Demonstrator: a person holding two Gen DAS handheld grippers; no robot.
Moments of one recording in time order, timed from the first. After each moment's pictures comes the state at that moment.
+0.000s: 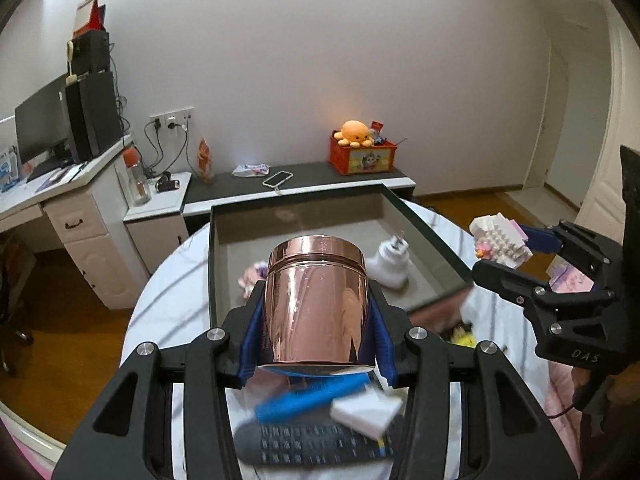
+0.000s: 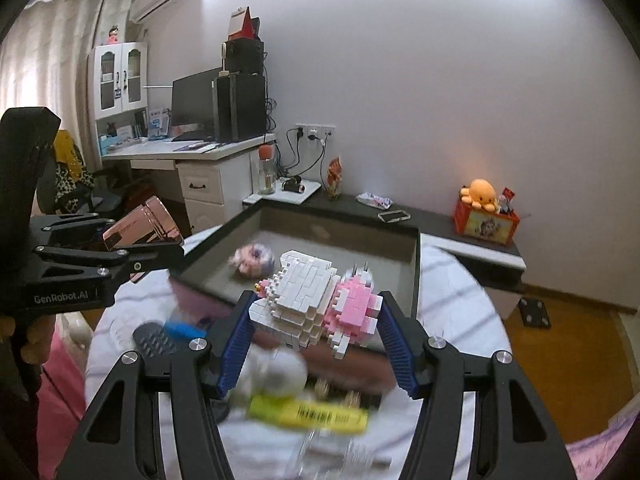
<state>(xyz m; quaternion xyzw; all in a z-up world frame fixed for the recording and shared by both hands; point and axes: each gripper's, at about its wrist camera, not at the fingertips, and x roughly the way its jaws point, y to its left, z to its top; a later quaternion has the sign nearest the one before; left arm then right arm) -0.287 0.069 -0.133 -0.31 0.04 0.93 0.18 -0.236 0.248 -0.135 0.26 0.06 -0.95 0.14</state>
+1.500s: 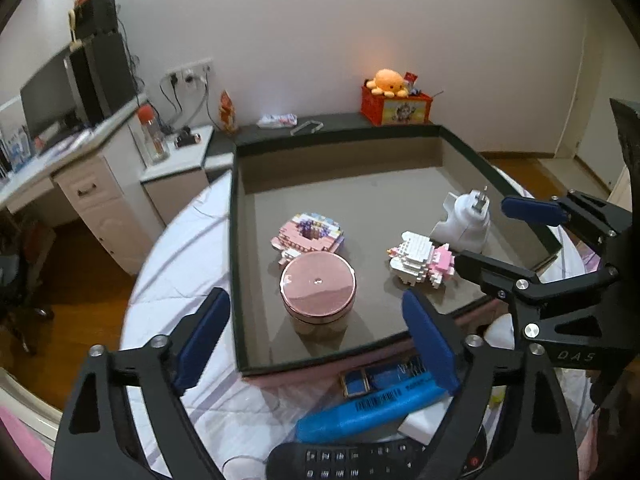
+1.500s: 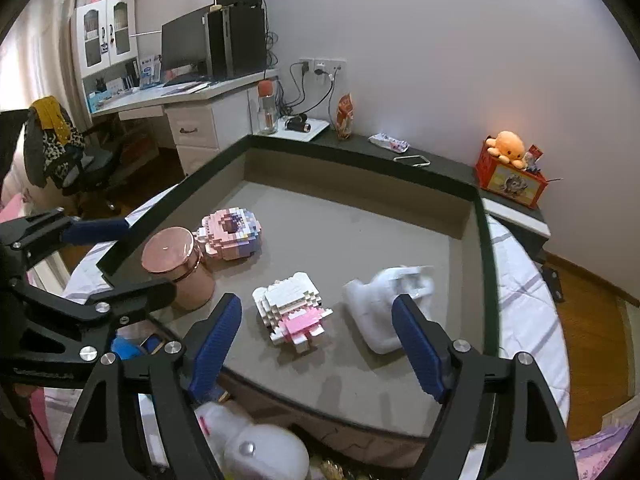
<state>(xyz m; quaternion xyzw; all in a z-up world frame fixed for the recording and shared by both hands) -0.334 0.067 -0.189 -0.38 0.07 0.92 0.12 -0.331 0.219 -0.189 0.37 0.08 -0.91 0.14</state>
